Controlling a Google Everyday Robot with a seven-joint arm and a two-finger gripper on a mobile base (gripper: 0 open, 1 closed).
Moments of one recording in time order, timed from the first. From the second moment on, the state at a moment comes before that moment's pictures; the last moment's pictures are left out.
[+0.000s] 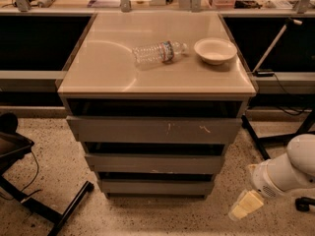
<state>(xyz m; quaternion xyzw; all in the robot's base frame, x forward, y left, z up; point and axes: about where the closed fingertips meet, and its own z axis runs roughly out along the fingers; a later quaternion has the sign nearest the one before) 0.402 -0.257 0.587 -0.45 0.87 0.15 0.14</state>
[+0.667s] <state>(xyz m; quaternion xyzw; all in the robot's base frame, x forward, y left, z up) 0.442 -0.218 0.548 -0.53 0.79 0.23 0.21</state>
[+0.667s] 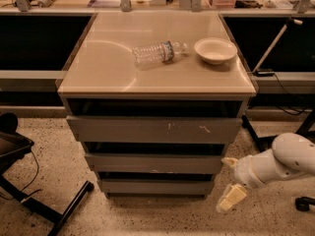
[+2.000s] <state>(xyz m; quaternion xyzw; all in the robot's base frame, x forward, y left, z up) 0.475 -0.162 0.541 -0.60 0.72 0.16 0.31</state>
